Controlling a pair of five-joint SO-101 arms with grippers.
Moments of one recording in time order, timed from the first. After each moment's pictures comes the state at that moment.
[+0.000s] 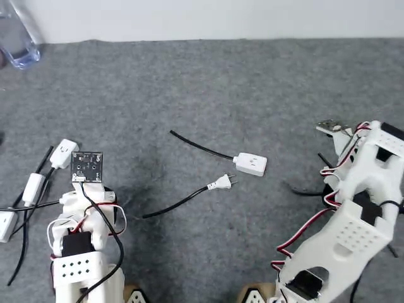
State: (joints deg) left arm -15.5 -70.0 86.2 46.8 -2.0; right arm 30.1 28.3 -5.8 88.5 57.5
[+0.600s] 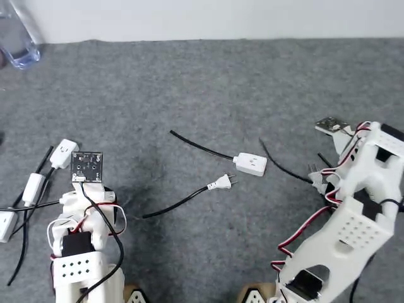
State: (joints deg) left arm -15.5 -70.0 86.2 46.8 -2.0; right arm 30.3 33.0 -8.1 83.4 63.6
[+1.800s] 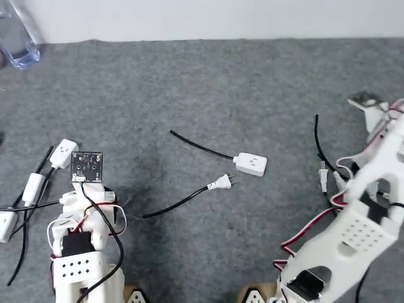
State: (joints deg) left arm -15.5 -70.0 86.2 46.8 -2.0; right arm 32.7 30.2 -31.4 100.5 56.3
